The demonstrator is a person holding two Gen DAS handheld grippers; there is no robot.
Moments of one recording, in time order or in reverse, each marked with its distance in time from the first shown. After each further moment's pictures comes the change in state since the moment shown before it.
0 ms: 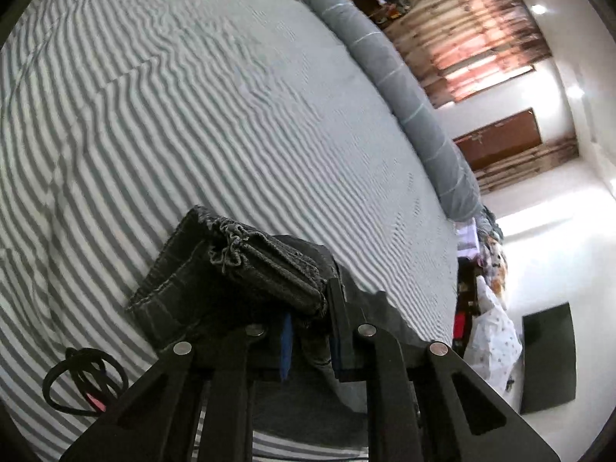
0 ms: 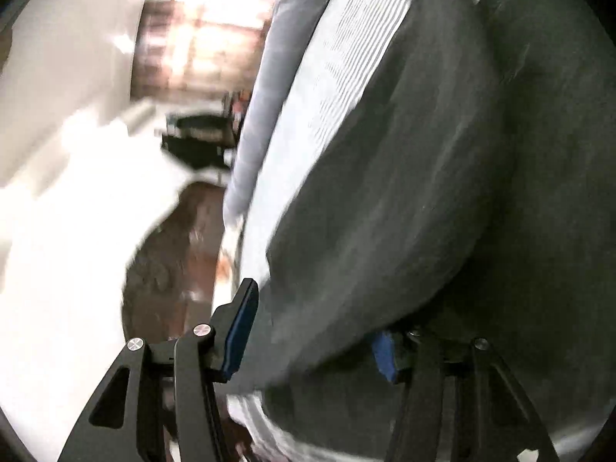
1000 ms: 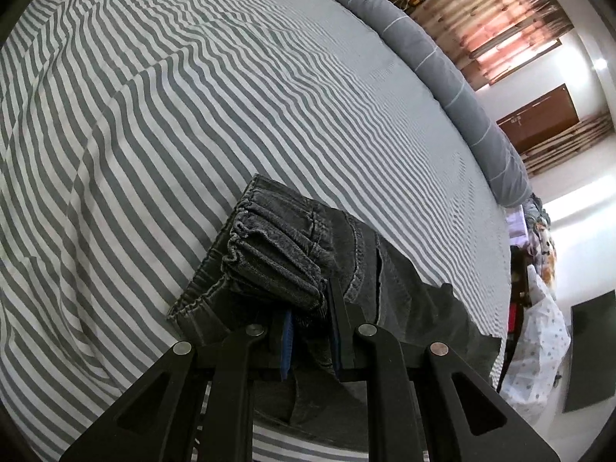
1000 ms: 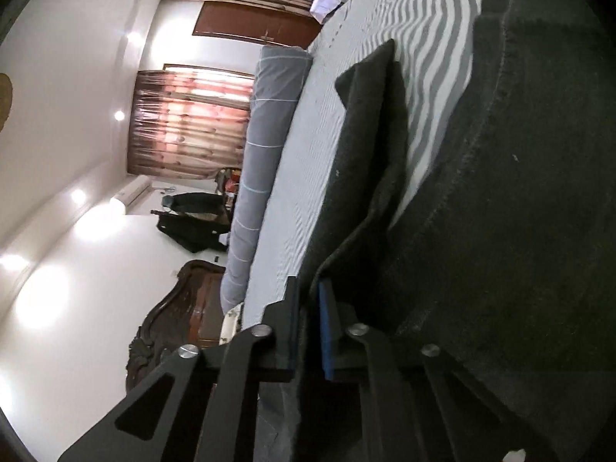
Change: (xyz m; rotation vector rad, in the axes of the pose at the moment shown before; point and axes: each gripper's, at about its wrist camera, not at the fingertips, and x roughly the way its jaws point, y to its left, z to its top) left arm 0.033 0.012 -0.012 0.078 0.001 0.196; right arm -0.045 -0.037 0.095 0.070 -0.240 -0.014
